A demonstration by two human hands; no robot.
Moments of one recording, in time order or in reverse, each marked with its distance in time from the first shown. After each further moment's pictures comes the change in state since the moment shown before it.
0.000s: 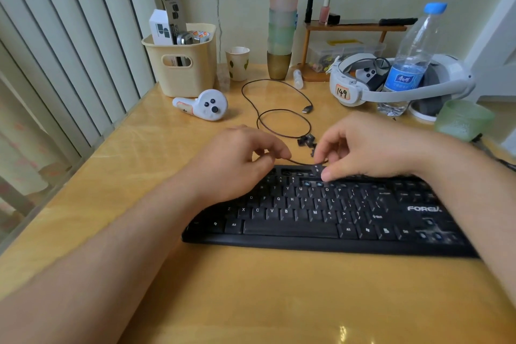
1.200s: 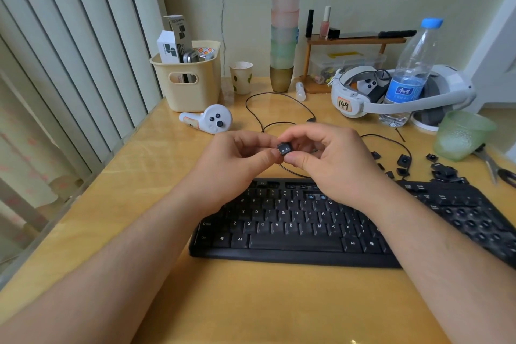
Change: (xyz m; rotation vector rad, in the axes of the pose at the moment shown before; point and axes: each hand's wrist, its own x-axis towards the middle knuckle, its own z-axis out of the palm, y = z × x) left_hand 0.000 0.002 -0.006 -0.650 0.091 -0.121; right_hand 0.017 -0.026 0.054 0.443 0.532 -0.314
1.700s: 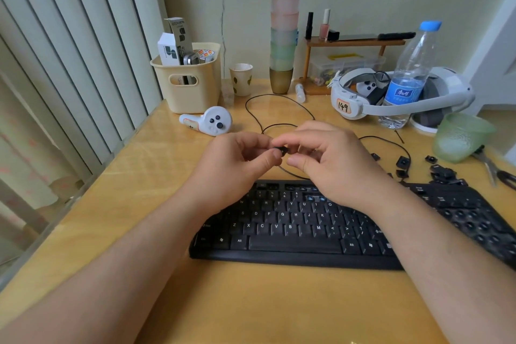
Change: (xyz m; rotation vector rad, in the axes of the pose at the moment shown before) left_hand 0.003 -0.005 0.000 0.189 0.056 0.038; right_hand 0.002 0.000 -0.006 -0.152 -0.091 -0.109
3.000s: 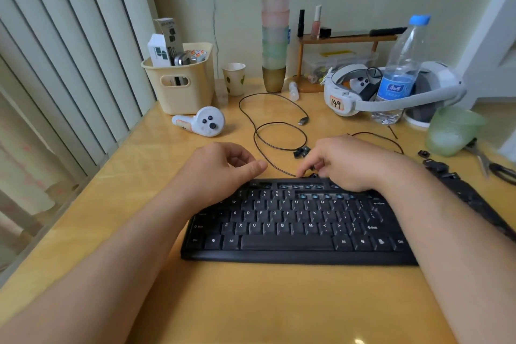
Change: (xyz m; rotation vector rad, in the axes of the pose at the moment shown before) left_hand 0.007 -0.015 -0.009 0.346 -0.014 -0.268; right_hand 0.012 0.030 -0.031 -0.429 -0.568 0.416
